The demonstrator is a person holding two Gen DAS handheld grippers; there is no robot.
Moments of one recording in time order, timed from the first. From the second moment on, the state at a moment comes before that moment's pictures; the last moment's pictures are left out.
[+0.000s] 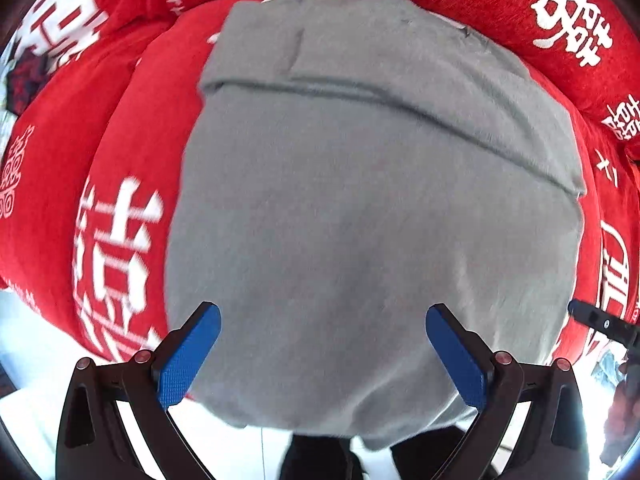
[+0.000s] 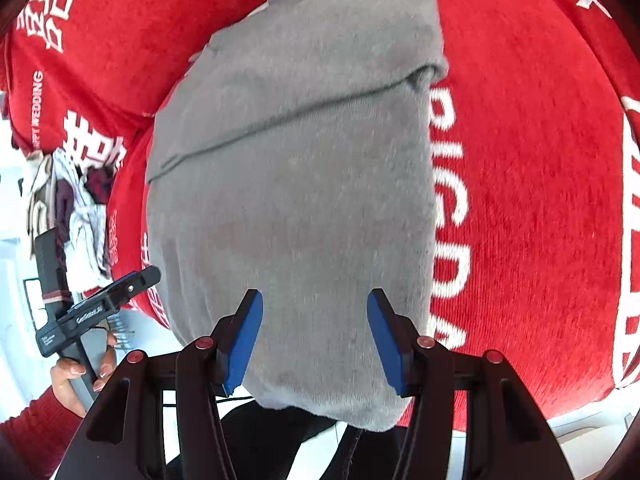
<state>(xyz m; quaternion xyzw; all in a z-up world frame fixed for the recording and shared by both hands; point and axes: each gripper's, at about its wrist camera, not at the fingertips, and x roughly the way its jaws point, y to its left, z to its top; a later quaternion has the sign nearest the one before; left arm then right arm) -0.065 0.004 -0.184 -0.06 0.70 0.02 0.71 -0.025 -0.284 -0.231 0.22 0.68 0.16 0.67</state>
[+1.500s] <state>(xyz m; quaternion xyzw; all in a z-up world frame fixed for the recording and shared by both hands) -0.099 0.085 -0.170 -0.27 0.61 -0.11 0.74 -0.065 -0.288 -0.215 0.45 0.56 0.21 0.66</state>
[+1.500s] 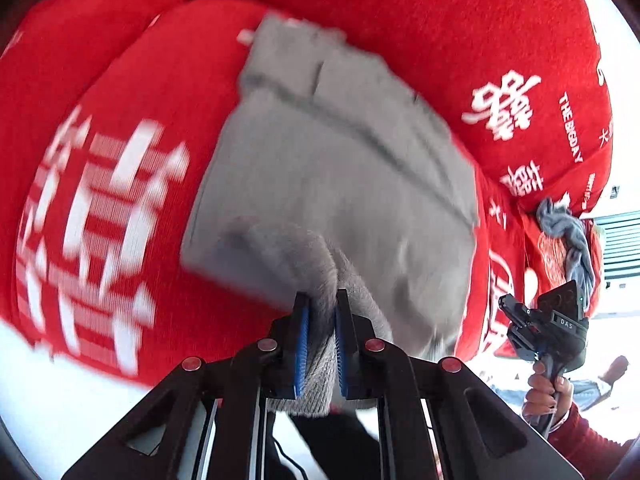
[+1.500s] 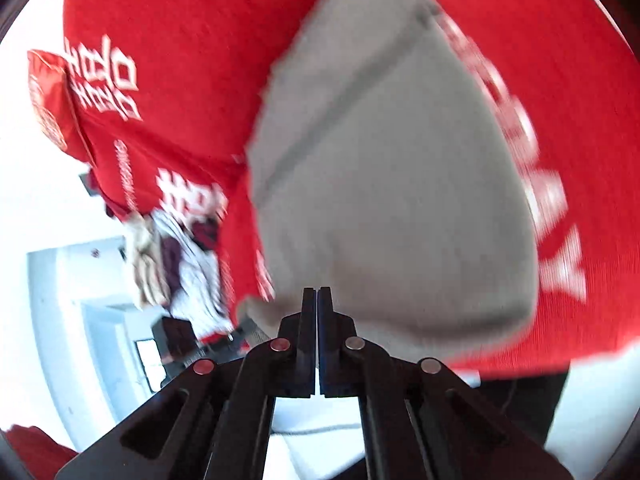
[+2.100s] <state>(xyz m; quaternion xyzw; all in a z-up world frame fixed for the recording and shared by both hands) -0.086 0.083 -0.180 -0.14 0.65 -0.06 0.74 -0.115 -0.138 -0.216 -0.15 0.65 0.32 0.67</state>
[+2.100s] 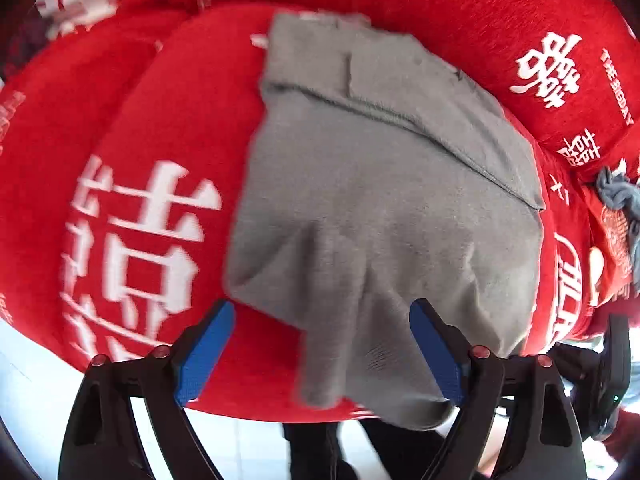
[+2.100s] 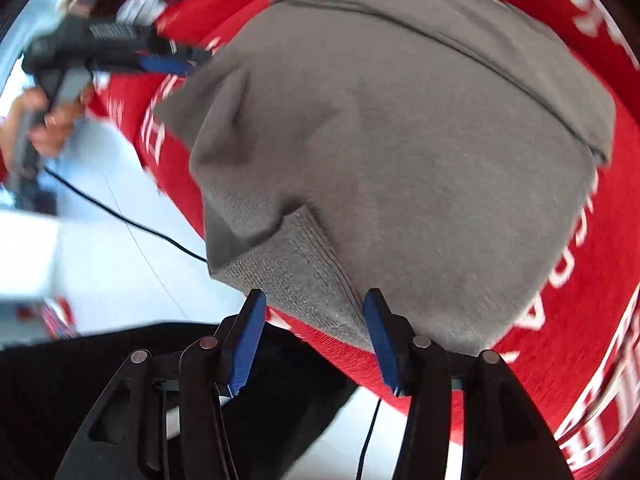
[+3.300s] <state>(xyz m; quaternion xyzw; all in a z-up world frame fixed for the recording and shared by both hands) 0.048 0.063 -0.141 -0.09 0.59 -0.03 0.80 0.077 -0.266 -0.224 0.11 0.64 0.14 0.75</state>
